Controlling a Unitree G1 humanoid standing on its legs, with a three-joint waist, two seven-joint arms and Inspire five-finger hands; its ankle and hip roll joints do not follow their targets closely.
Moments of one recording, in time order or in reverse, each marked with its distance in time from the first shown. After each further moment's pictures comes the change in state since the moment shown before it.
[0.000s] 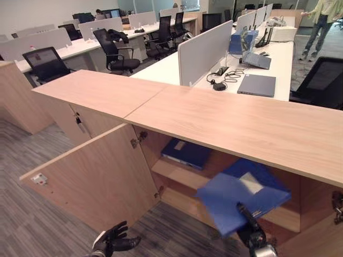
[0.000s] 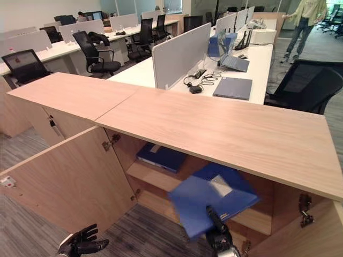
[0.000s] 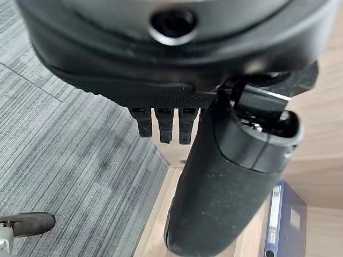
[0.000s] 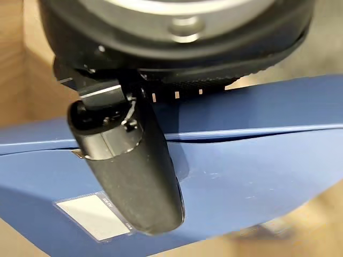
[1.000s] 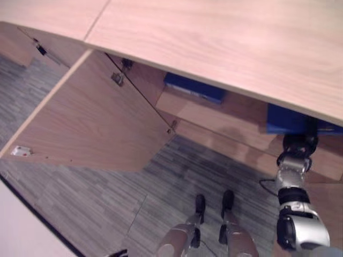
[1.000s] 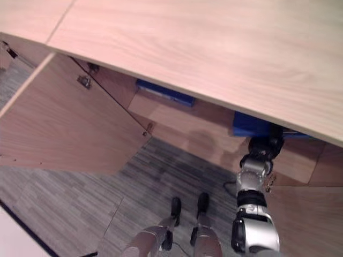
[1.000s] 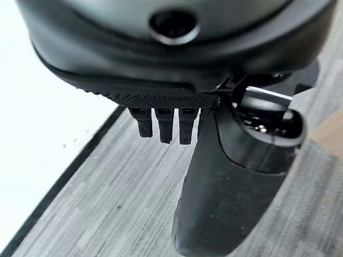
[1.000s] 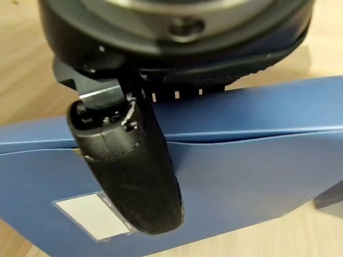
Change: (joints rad) left arm -0.209 -0.079 -0.075 0.530 0.082 -0.066 0.062; right arm -0.716 -0.201 -0.189 0.009 0.208 -0.358 -0.147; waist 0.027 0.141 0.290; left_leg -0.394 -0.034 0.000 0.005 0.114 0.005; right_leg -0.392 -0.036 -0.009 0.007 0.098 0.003
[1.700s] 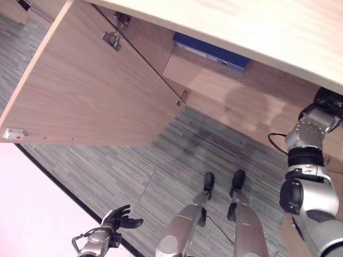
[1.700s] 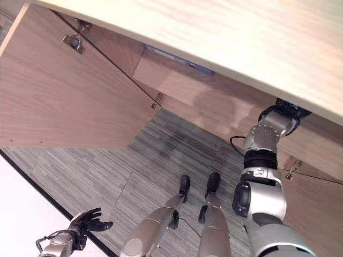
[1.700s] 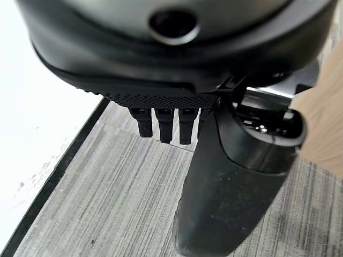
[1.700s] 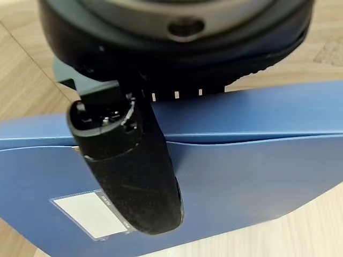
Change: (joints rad) left arm -0.169 0.101 -0.097 -0.113 -0.004 -0.019 0.008; right arm -0.336 -0.088 -0.019 0.048 0.039 -0.171 -0.080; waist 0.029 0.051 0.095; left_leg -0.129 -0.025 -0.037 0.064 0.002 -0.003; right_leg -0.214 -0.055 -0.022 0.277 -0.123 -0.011
